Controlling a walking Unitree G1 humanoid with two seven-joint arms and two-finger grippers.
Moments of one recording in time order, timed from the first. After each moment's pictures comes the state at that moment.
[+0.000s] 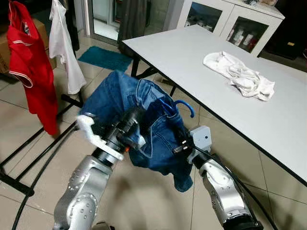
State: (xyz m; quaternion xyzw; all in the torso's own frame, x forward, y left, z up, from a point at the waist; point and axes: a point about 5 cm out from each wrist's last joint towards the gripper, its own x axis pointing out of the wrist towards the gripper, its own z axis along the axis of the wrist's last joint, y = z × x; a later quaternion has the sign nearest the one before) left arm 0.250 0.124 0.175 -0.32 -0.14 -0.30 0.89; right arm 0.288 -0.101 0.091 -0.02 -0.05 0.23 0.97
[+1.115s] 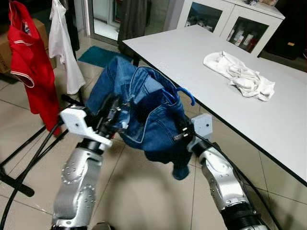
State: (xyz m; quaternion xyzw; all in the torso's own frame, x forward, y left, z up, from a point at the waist) left arm 0.268 0.144 0.177 -0.13 -0.19 -0.18 0.96; right arm 0.306 -0.098 0.113 -0.02 -0.07 0.23 0.97
